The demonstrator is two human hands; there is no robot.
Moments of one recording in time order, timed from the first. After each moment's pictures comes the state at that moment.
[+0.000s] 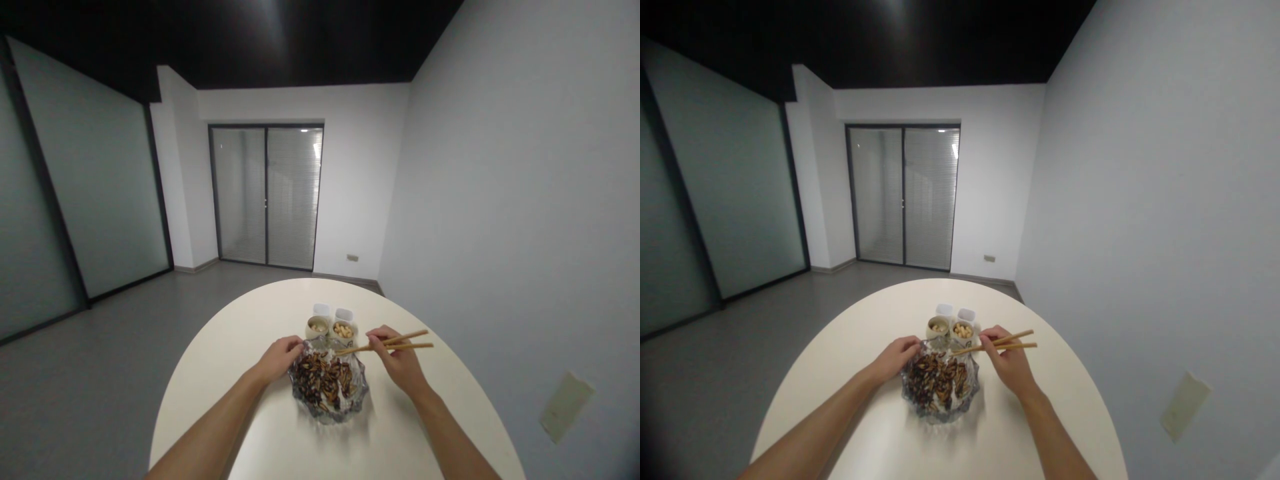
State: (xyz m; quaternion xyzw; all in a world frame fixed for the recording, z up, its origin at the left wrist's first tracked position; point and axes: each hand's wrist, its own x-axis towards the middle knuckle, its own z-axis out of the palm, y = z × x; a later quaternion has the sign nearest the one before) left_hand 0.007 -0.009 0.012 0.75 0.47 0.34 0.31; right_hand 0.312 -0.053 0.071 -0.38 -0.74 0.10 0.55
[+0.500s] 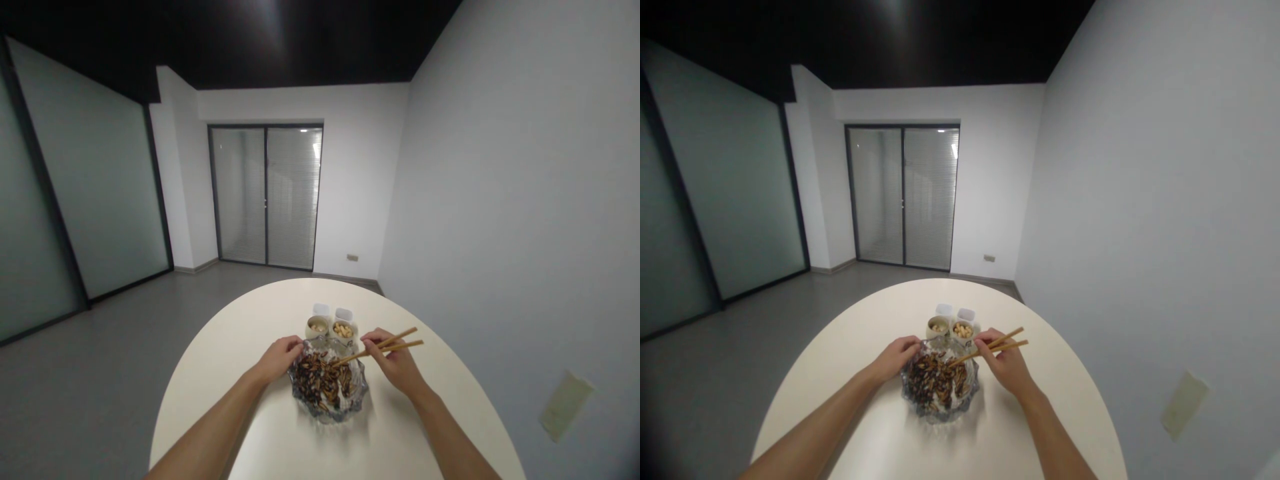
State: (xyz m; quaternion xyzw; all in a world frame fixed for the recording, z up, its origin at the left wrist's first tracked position) left_hand 0.009 -0.010 0.014 0.75 0.47 0.34 0.32; right_hand 0.309 -0.055 0.070 -0.37 -0.76 0.12 0.51
